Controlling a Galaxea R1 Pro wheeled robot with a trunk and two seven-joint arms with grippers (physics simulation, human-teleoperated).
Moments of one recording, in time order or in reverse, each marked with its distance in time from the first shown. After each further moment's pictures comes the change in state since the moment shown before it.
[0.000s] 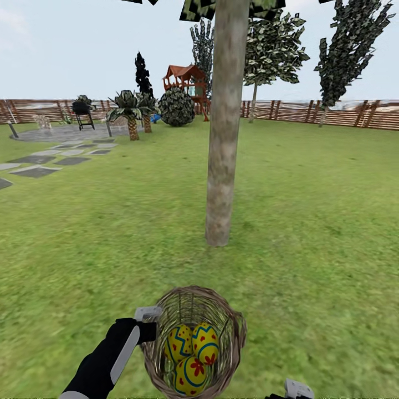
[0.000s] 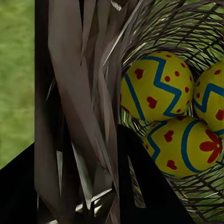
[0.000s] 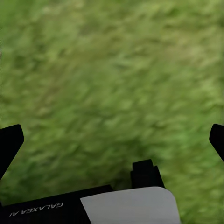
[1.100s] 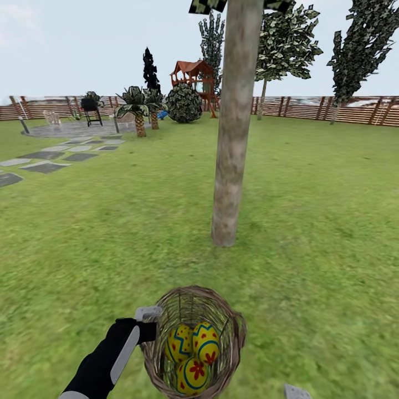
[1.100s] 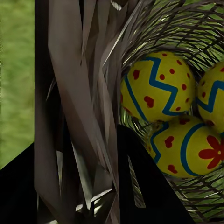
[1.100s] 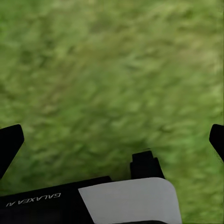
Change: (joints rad) left arm 0.000 0.000 0.000 0.000 -0.003 0.000 0.000; right arm 0.002 0.004 0.002 0.040 0.010 -0.031 0.001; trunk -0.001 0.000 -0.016
